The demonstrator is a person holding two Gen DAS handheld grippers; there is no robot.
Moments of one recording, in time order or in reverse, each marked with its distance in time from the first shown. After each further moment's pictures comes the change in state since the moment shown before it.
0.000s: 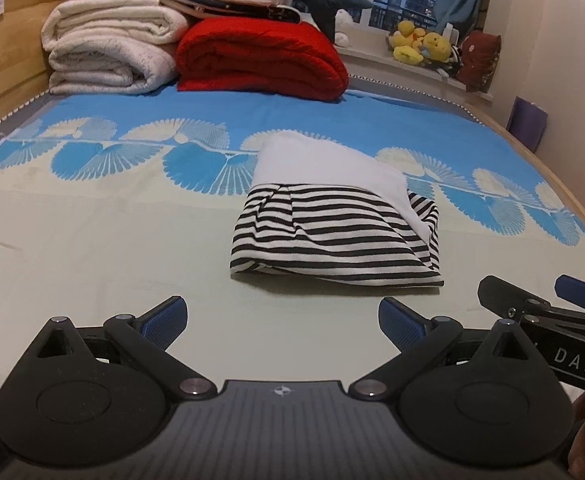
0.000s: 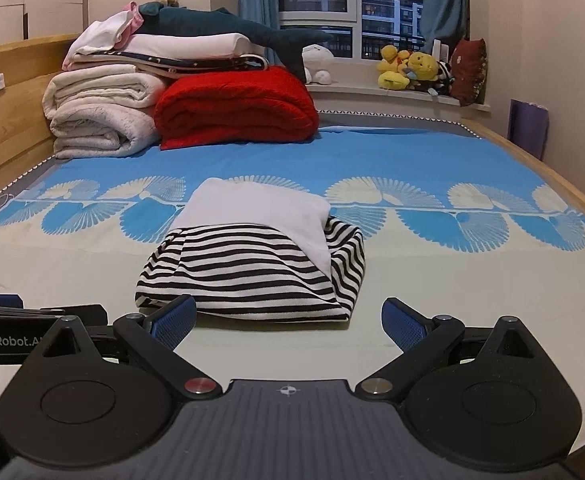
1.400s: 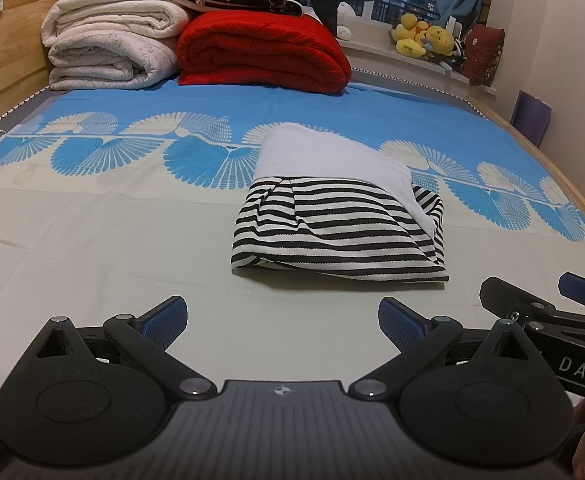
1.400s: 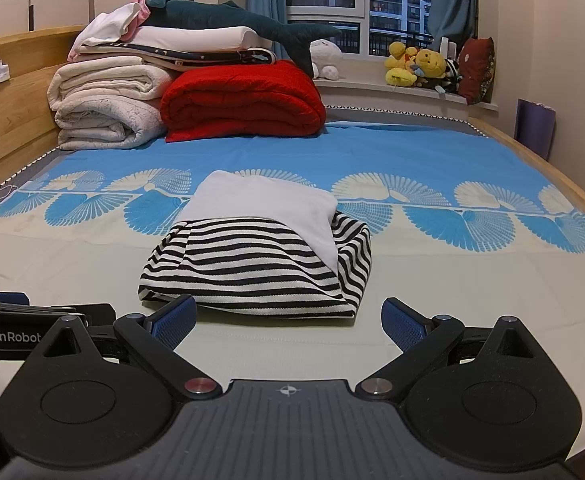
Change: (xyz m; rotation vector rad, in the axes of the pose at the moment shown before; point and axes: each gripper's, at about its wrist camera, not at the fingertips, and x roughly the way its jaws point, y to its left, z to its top) left arm 0.007 -0.003 -0.001 0.006 0.013 0.017; right arm 0.004 -0.001 -0.001 -0.019 0.017 0.017
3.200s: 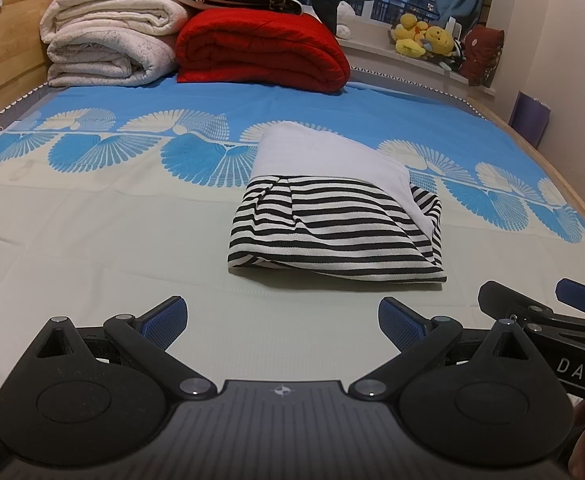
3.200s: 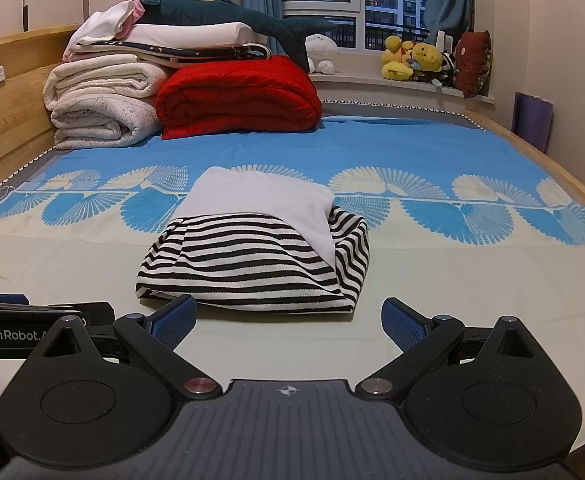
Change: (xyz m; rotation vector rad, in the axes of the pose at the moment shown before) left arm -0.001 0.001 0.000 0.002 0.000 -0.005; right arm 0.001 -0.003 -0.001 0.005 0.007 -0.002
